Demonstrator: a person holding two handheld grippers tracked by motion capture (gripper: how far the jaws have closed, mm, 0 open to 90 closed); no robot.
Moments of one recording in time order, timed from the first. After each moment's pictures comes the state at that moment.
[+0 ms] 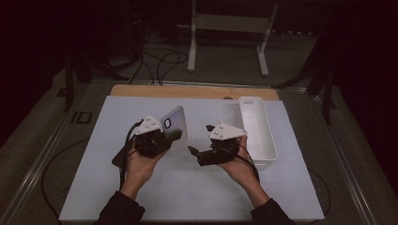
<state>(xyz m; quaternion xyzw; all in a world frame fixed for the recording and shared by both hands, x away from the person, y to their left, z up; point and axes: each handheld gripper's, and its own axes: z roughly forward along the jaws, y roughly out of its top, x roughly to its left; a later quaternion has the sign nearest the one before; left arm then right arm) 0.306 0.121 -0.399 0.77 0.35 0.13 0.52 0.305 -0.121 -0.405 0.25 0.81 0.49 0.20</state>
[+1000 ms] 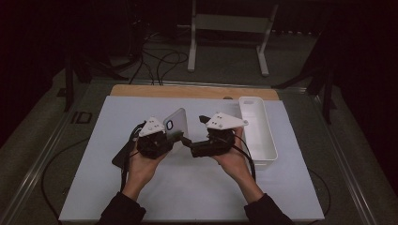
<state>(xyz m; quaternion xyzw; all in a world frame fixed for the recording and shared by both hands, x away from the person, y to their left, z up) 0.307 0.114 -0.408 0.77 0.35 0.14 0.51 0.309 -0.102 -0.374 0.26 0.78 0.55 0.18</state>
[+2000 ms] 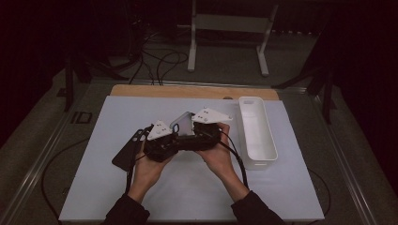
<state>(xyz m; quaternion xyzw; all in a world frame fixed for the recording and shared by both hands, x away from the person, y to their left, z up) 0.303 0.098 -0.414 0.78 0.35 0.14 0.50 0.318 -0.069 -0.373 0.30 0.76 0.54 0.17</state>
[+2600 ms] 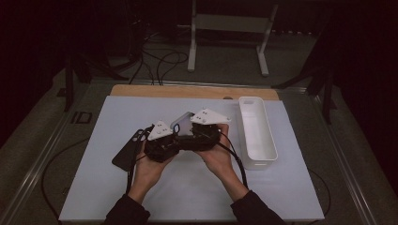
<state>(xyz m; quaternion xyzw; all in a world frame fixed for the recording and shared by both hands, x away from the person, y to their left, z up) 0.302 0.098 -0.414 0.78 0.35 0.13 0.50 0.316 -0.066 -0.374 0.30 0.76 0.54 0.19</state>
